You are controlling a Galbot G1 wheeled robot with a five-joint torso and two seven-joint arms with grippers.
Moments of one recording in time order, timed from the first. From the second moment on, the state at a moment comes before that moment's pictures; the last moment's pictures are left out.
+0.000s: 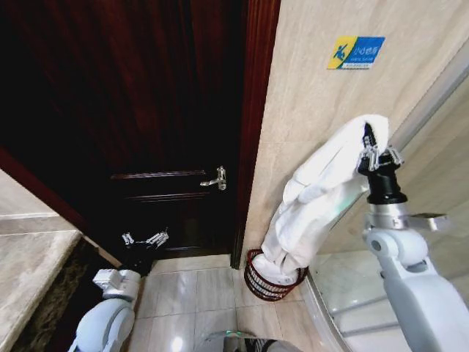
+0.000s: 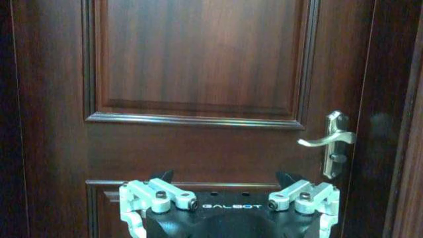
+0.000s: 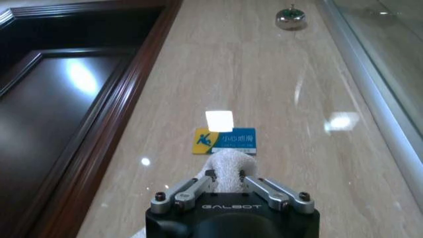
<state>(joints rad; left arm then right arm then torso) 1.76 -1.25 -0.75 -2.26 -0.43 0.00 -0.07 -1.18 0.97 0.74 2.07 0.68 0.44 -0.15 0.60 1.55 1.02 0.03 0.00</state>
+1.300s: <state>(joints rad) 1.76 -1.25 -0.75 -2.26 -0.43 0.00 -0.07 -1.30 1.07 0.74 2.05 0.62 0.51 -0.19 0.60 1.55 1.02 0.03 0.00</state>
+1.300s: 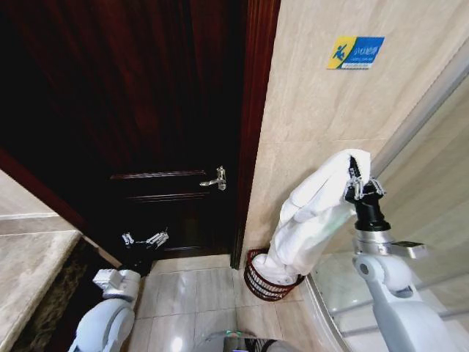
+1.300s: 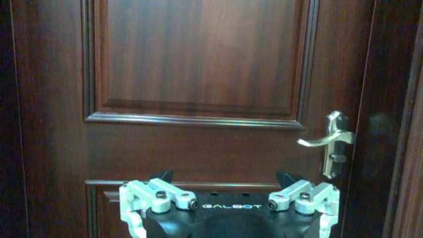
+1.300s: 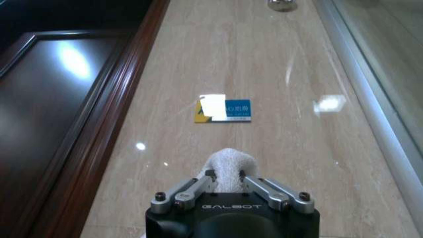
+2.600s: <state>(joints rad) 1.76 -1.25 -0.75 -2.26 -0.43 0.00 -0.07 -1.29 1.13 0.69 1.83 0.59 0.59 -0.28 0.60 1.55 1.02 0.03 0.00</state>
